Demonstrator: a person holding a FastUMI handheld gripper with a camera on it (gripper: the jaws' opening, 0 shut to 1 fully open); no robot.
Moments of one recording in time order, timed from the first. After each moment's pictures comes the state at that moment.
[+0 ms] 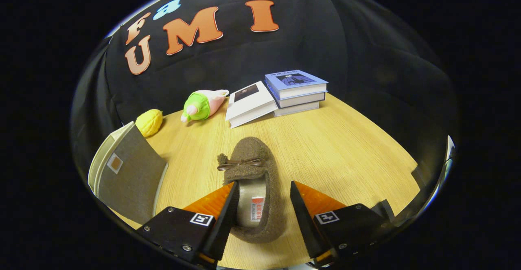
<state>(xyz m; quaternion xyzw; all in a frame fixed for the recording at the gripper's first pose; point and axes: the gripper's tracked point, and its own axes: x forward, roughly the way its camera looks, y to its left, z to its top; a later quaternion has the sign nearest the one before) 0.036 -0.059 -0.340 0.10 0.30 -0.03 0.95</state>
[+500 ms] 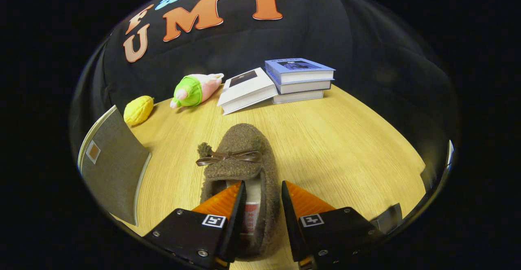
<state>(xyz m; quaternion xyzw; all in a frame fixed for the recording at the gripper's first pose) 0.063 -0.054 -0.377 0.08 0.32 -0.03 0.94</state>
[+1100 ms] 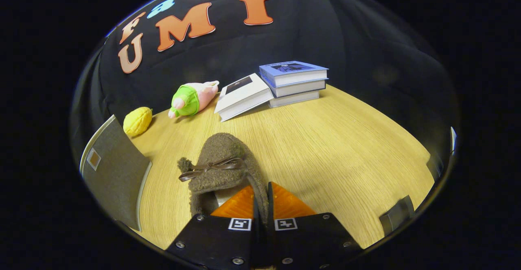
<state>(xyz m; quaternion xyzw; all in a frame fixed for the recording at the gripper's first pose) 0.062 -0.057 -0.379 0.11 0.29 -0.05 0.95</state>
